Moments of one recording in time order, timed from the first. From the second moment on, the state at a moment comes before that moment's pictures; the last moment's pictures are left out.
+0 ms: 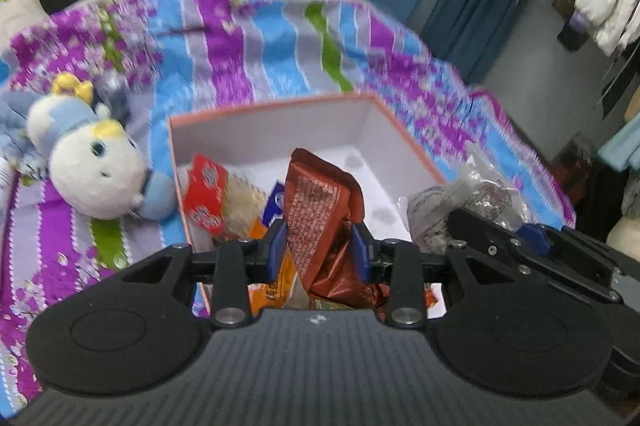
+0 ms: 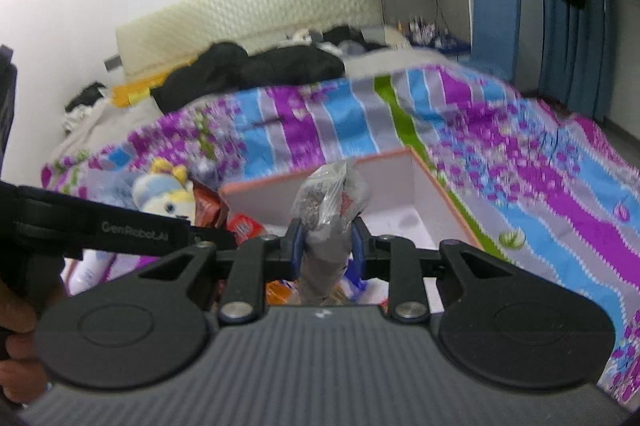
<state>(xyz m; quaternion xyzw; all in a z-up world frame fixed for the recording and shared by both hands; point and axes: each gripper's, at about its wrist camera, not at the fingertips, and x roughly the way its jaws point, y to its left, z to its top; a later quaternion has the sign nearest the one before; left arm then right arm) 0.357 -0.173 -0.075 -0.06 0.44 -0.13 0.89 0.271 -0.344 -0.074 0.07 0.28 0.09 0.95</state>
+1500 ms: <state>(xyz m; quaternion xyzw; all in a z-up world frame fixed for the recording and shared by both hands) 0.247 -0.138 0.040 -0.04 0.34 -0.14 0.93 0.206 -0.333 -0.003 0.09 0.24 0.09 0.96</state>
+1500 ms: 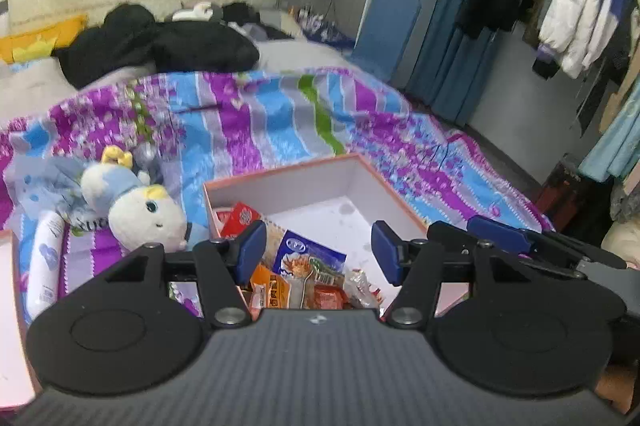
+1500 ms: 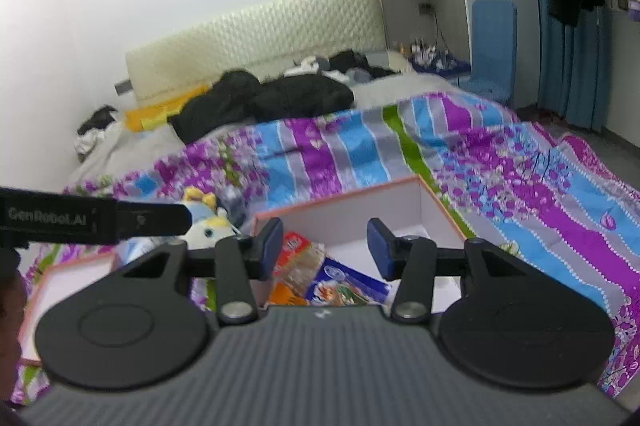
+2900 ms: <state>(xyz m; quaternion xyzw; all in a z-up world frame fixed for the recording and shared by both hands) 0.066 -0.084 -0.008 -0.04 0.30 -0.11 0.95 0.043 -0.304 -0.036 0.06 0.21 0.05 0.97</state>
